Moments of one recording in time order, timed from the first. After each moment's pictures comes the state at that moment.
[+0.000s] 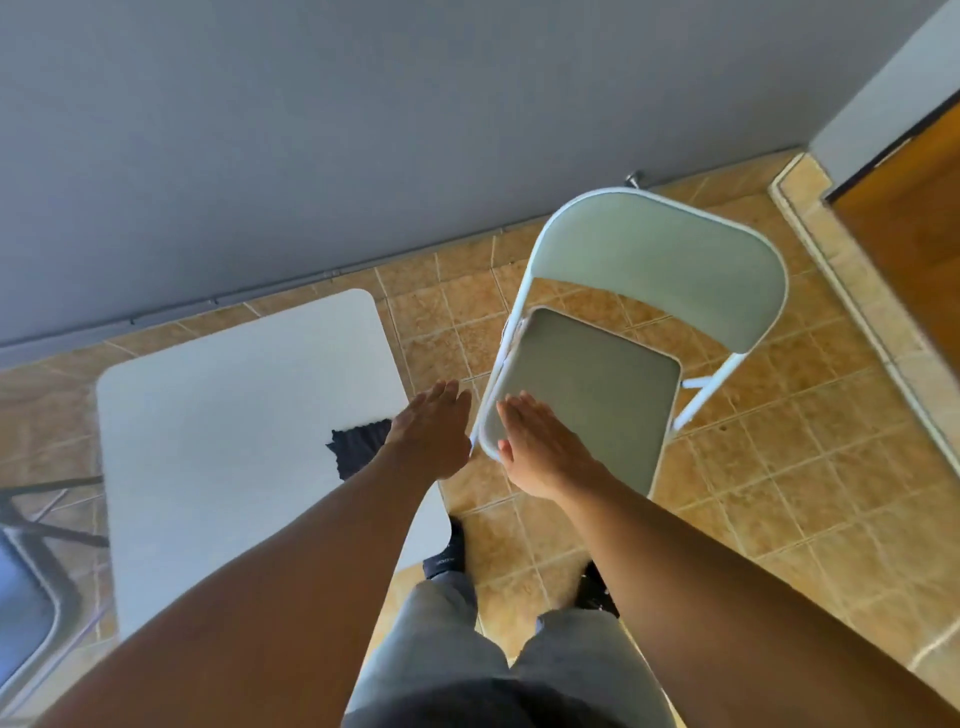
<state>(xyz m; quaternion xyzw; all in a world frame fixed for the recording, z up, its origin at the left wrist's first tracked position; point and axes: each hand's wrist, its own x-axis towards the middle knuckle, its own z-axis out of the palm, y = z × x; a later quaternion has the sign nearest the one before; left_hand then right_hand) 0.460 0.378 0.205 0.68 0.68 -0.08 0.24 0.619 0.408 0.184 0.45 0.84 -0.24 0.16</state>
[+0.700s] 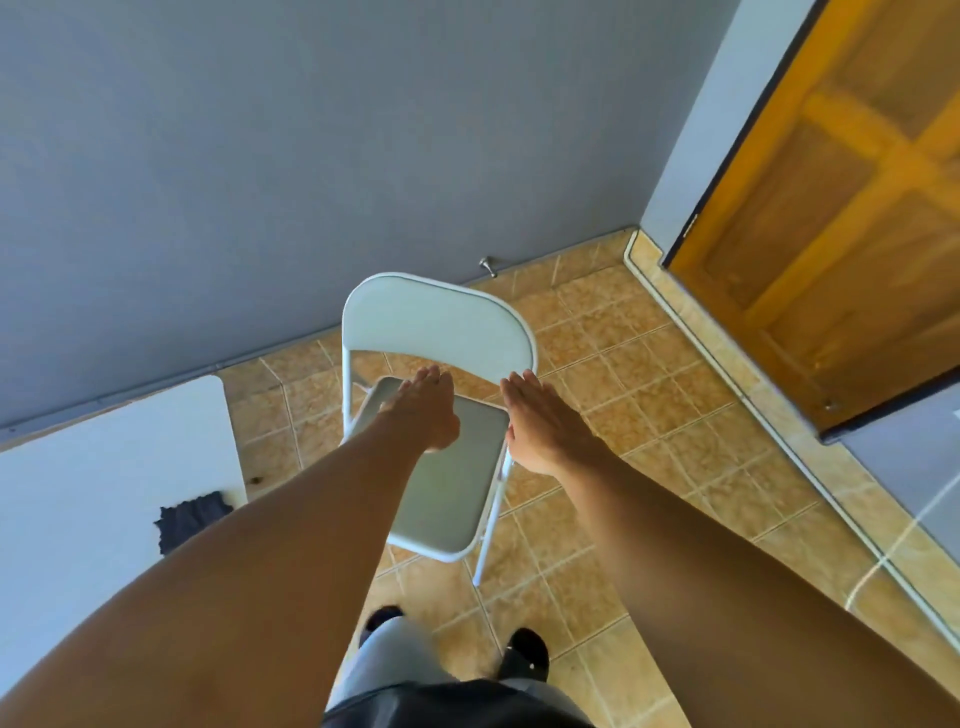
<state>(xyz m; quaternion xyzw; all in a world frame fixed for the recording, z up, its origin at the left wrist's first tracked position) 0.805 0.489 0.298 0.69 0.69 -0.08 0.20 0.981 0.497 0.294 0.51 0.84 -0.16 0.07</state>
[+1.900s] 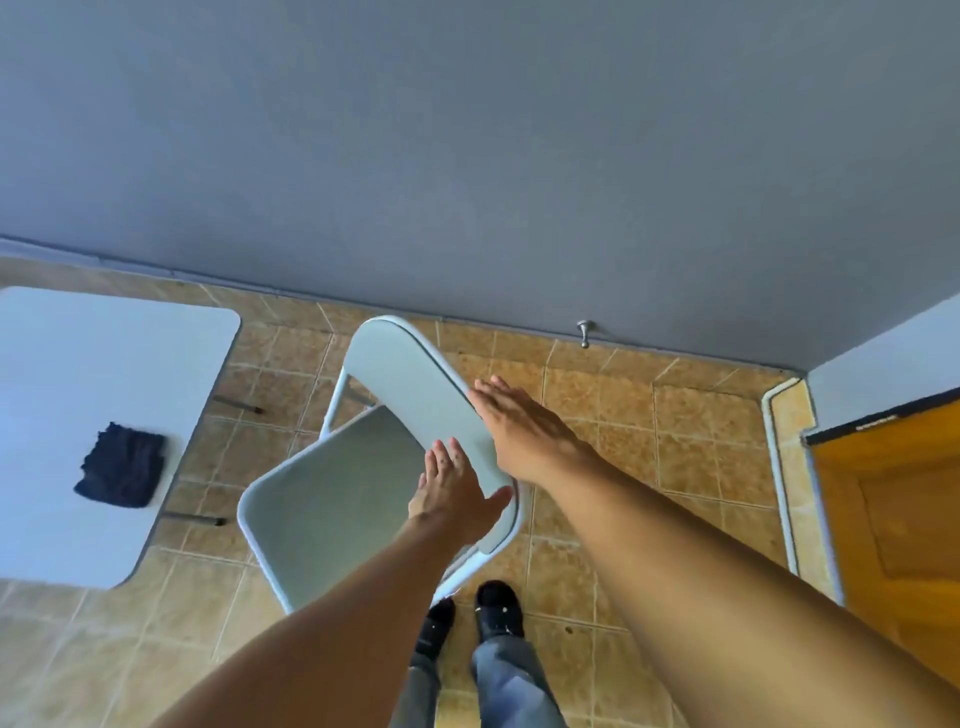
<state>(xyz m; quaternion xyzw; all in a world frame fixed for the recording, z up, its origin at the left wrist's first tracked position) 0.889 0.711 0.198 0.32 0.86 0.08 0.38 0.933 0.831 0.239 0.19 0.96 -0.18 0.13</state>
